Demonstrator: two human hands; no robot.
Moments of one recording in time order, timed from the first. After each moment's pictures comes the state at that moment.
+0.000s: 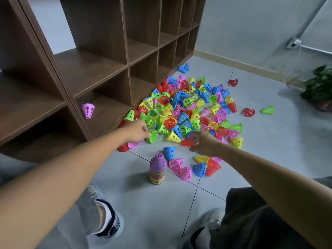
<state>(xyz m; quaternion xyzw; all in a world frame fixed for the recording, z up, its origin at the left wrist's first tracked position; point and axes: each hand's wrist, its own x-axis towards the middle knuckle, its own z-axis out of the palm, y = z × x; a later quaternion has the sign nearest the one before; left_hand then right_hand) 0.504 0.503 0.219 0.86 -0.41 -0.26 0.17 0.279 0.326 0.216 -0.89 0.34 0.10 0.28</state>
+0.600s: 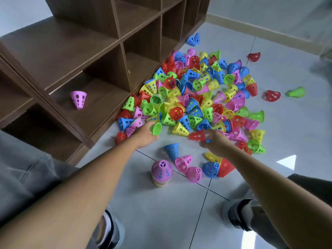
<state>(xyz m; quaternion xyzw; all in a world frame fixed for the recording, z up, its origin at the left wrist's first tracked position) 0.551 0.428 0.075 0.84 -0.28 -0.37 0.26 0.311 0.260 0.134 -0.85 0.40 0.08 0.35</state>
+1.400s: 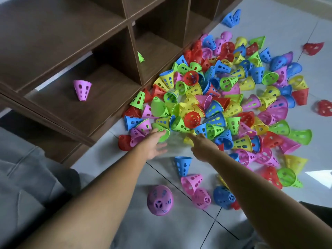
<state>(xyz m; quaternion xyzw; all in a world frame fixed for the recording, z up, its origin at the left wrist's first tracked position) 0.569 0.364 0.021 0.63 0.17 -0.50 0.57 0.445 0.204 0.010 -0.92 0.25 0.24 0.17</state>
